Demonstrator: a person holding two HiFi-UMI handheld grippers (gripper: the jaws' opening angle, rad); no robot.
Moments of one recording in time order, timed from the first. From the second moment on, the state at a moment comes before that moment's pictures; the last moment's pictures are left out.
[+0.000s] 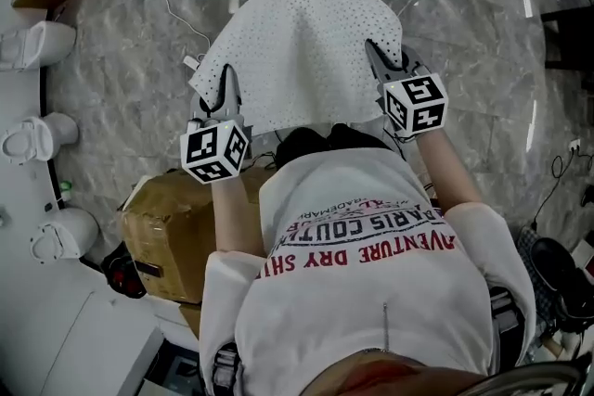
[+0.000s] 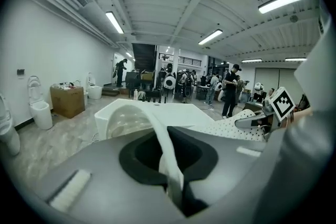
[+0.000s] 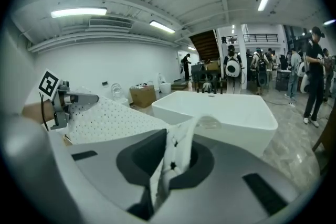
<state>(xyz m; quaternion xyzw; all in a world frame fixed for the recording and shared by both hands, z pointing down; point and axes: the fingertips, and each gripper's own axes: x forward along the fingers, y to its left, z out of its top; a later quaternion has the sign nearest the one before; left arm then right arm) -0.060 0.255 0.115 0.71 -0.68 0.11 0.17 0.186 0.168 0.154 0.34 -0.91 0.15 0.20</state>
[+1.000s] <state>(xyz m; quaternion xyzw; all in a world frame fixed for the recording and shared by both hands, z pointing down) -0.169 -0.021 0.376 0.77 -0.54 0.19 0.29 0.092 -0.054 0.373 0.41 -0.82 0.23 0.32</state>
